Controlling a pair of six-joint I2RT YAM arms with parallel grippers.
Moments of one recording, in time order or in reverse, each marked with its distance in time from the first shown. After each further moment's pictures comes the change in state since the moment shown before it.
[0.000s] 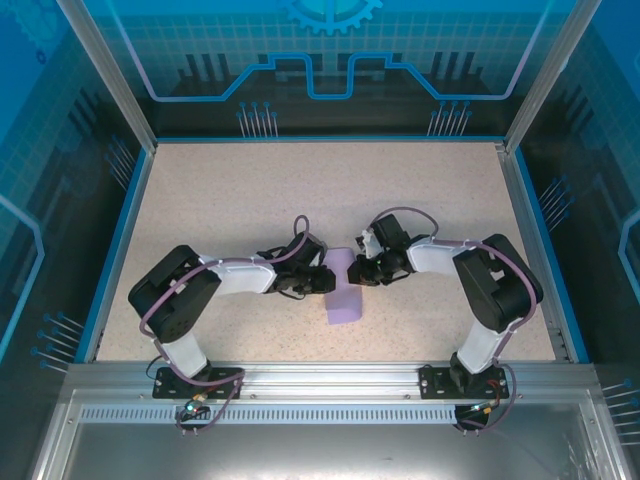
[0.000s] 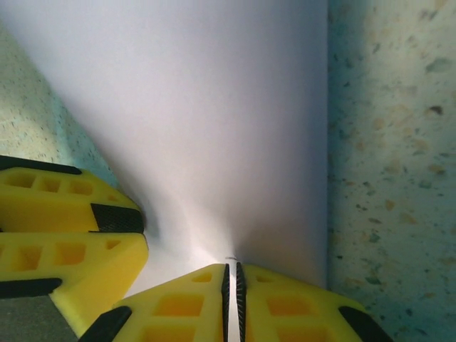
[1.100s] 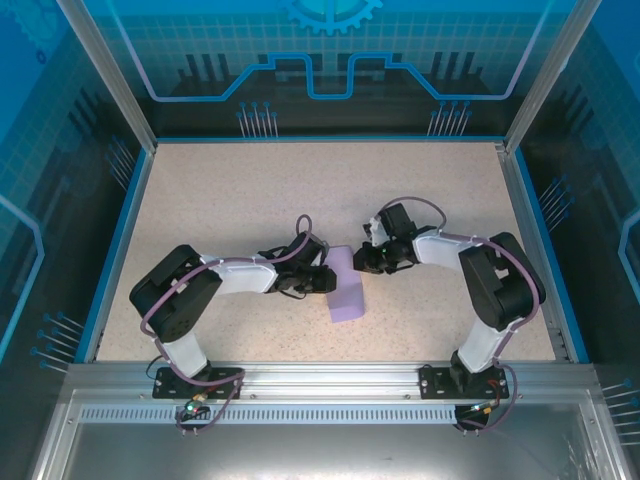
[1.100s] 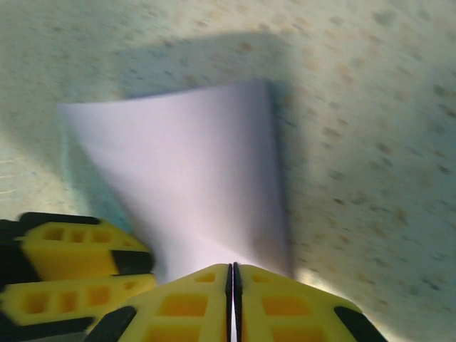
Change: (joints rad) left arm -0.004 0.005 0.007 0.000 -0.017 0.037; right arm -0.056 -0.001 0.070 -0.023 0.018 -0.005
